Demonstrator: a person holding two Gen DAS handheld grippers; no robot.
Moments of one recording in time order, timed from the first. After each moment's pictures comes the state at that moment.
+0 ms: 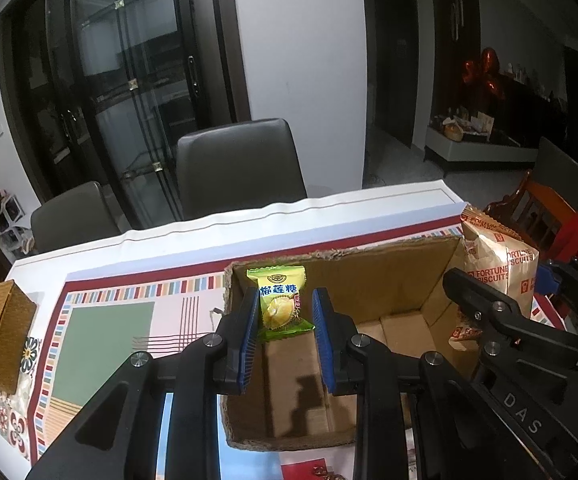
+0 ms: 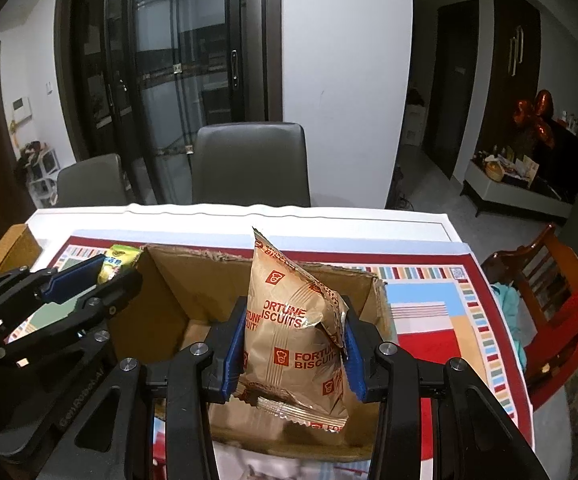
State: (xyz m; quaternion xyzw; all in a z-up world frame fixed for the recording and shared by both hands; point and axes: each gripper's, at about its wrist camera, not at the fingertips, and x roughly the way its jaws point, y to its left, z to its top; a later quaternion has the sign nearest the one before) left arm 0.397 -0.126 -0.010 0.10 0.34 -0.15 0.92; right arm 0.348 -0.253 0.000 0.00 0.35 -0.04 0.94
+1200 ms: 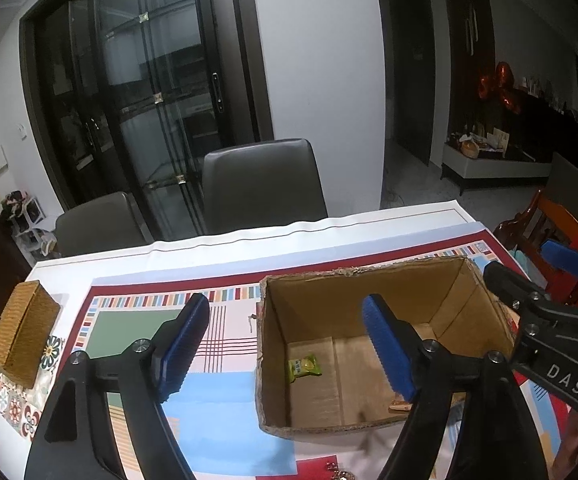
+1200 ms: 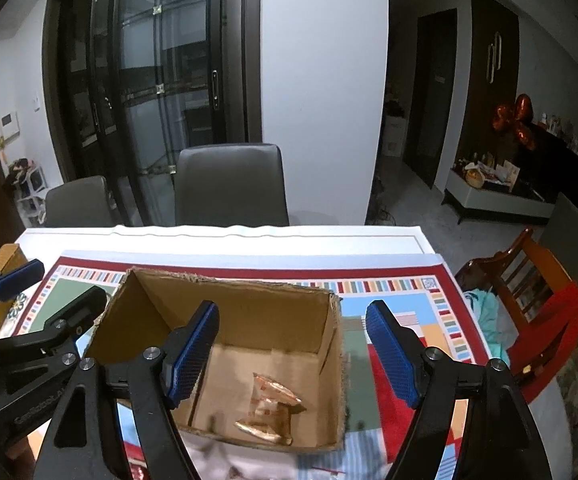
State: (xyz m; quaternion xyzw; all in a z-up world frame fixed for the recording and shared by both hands) left arm 0.377 -0.109 0.017 0.09 0.31 -0.11 0.94; right arm 0.329 -0.272 0.026 0.01 0.32 -0.08 0.95
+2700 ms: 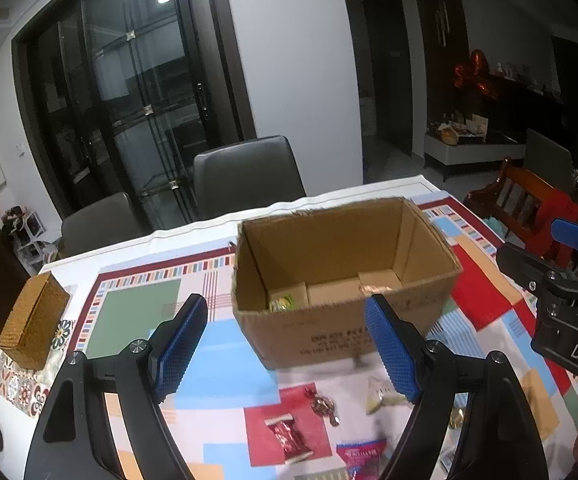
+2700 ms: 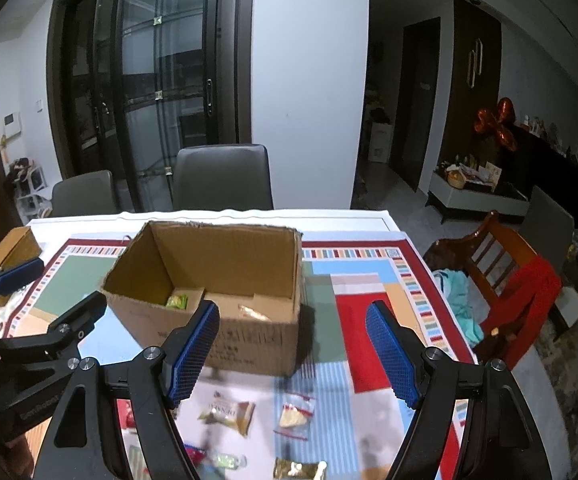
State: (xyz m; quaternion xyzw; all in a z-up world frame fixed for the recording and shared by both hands) left arm 0.270 -0.113 0.007 0.12 0.30 -0.13 0.94; right arm 0.217 -0.276 0.030 0.00 0.30 -0.09 0.95
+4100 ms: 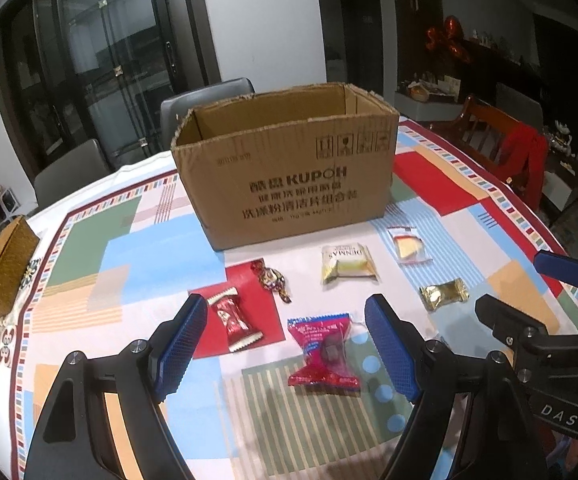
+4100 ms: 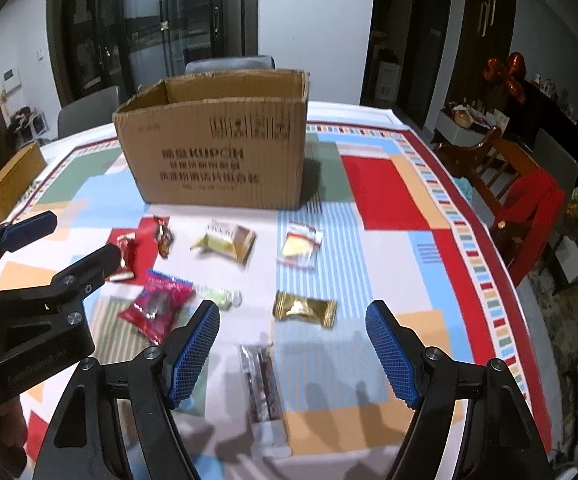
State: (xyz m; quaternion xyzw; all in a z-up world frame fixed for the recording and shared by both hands) left arm 0.178 -0.103 -0.083 0.13 0.36 -0.18 0.91; right arm 0.115 -0.257 -0.080 0.01 0.41 -0.08 0.91
